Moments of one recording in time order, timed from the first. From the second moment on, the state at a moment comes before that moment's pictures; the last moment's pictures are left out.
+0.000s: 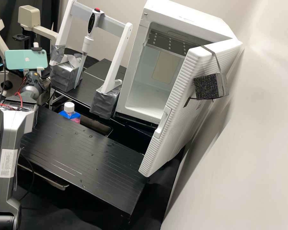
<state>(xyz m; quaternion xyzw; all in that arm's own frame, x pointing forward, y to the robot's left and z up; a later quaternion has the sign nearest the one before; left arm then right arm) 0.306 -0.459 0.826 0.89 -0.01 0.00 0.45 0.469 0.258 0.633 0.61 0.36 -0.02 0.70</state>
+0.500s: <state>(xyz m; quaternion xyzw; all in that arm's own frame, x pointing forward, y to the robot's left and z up) 0.306 -0.459 0.826 0.89 -0.01 0.00 0.45 0.467 0.247 0.628 0.61 0.37 -0.02 0.70</state>
